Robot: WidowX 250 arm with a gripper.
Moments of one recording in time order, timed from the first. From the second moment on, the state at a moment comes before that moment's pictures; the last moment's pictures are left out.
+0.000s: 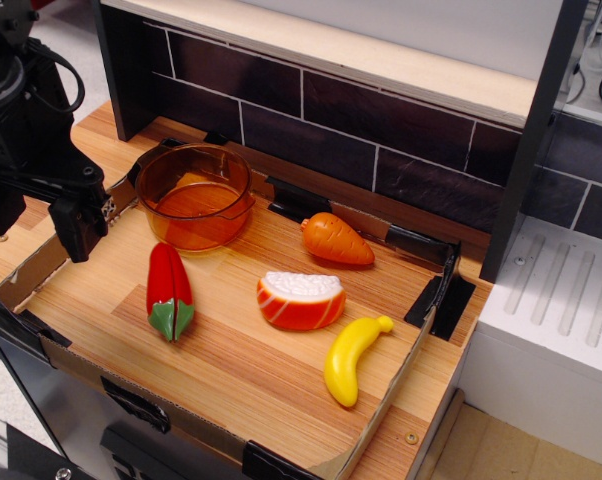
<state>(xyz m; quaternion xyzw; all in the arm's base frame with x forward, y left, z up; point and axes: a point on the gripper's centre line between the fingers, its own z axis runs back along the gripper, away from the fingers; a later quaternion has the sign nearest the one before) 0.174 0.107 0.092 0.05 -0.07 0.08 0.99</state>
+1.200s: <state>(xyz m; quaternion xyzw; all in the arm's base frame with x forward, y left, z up) 0.212 0.042 0.094 0.01 -0.04 -0.26 0.96</state>
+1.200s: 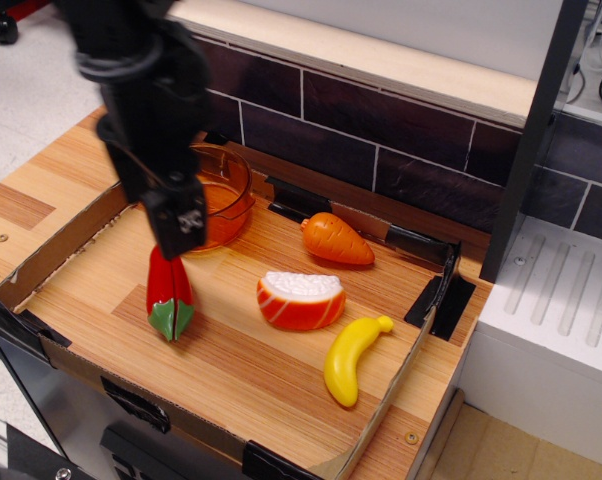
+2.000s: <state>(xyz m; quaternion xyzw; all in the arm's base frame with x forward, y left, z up) 0.239 -0.005 0.071 -0.01 -0.03 -0.37 0.93</state>
